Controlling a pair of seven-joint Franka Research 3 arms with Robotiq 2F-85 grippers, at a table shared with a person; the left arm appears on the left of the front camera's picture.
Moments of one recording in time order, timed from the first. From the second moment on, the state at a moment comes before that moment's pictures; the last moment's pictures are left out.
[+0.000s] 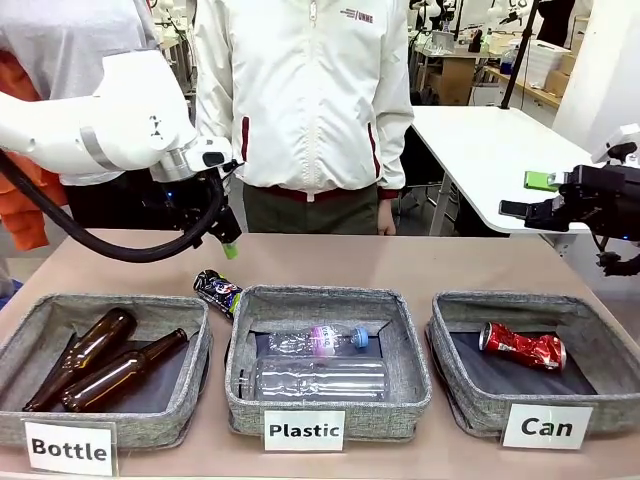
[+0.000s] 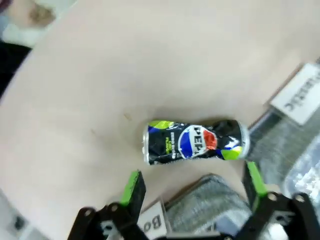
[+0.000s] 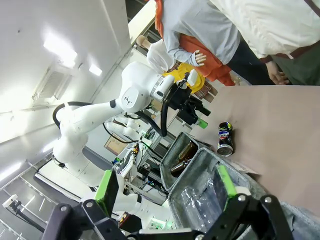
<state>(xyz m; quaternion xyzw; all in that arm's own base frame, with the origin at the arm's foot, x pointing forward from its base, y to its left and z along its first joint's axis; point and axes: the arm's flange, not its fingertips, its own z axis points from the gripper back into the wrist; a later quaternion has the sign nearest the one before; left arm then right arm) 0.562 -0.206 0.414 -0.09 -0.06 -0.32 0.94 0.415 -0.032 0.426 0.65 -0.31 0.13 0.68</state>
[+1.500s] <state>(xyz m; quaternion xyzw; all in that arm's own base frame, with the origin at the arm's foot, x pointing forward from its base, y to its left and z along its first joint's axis) 0.550 -0.220 0.365 -0.04 -0.03 -0.89 0.45 0.415 -0.032 0.426 0.65 -0.31 0.13 0.68</state>
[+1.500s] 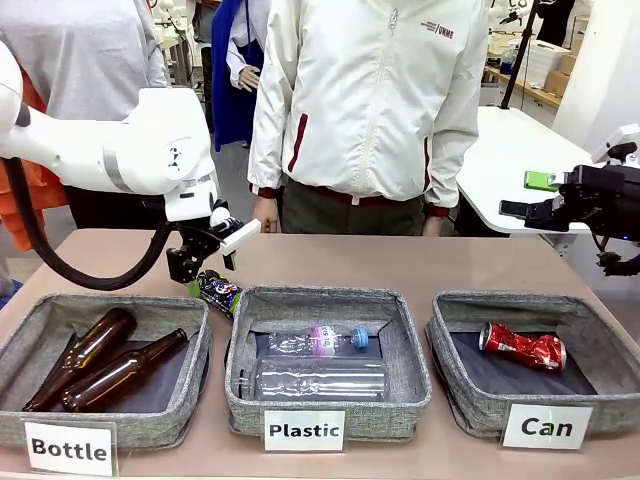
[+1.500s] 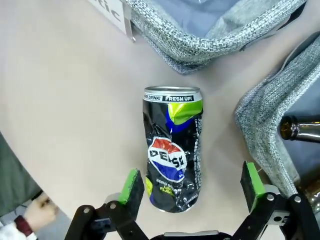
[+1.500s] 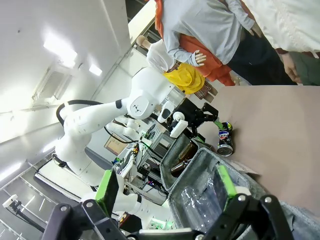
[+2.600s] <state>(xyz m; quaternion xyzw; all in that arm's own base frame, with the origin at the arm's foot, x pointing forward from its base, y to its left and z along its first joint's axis) 0.566 -0.252 0.302 -0.02 0.02 -0.87 0.50 0.415 -0.032 0.426 0.65 -0.31 0.13 0.68</state>
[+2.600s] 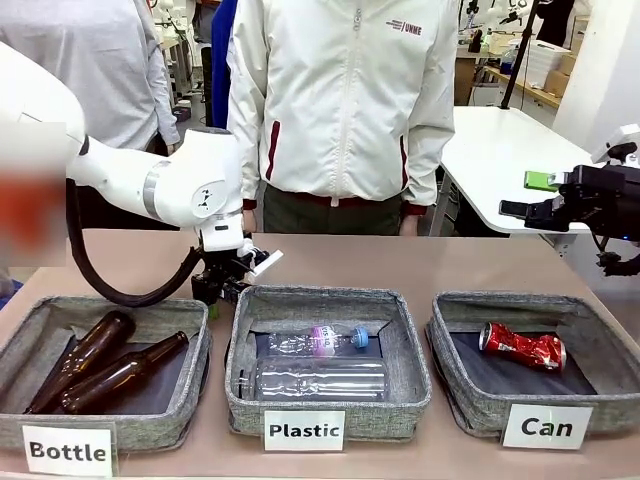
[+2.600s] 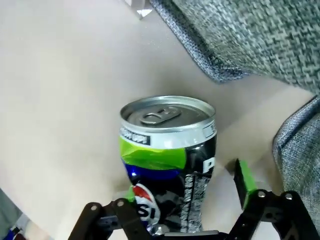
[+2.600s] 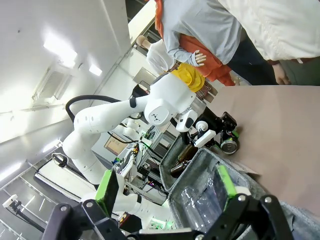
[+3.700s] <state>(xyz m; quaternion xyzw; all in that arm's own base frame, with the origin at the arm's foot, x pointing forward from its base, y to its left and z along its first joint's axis) 0.567 -0.202 0.393 -0.06 -0.08 -0.79 0.61 0.415 -0.032 0.426 0.65 -0.31 0.13 0.68</state>
